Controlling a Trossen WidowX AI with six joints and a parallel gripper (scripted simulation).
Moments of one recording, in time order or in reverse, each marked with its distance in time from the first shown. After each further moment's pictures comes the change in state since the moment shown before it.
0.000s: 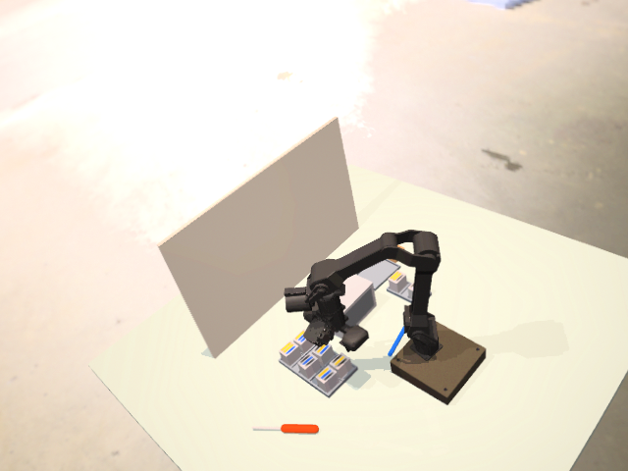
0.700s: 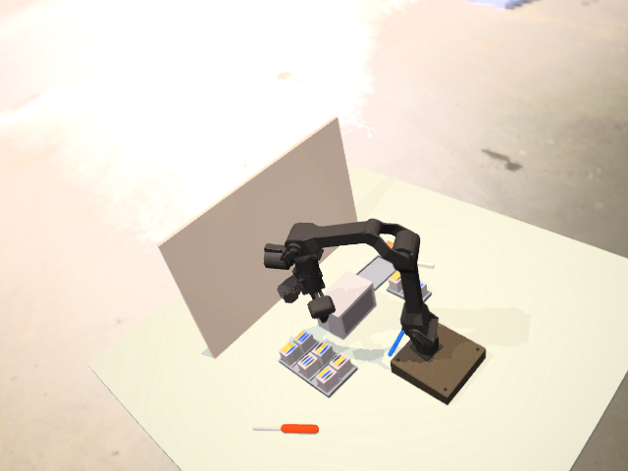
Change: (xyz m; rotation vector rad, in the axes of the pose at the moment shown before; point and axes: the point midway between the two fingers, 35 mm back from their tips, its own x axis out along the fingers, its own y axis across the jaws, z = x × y) arm -0.071 -0.079 -0.018 0.477 -0.006 -0.016
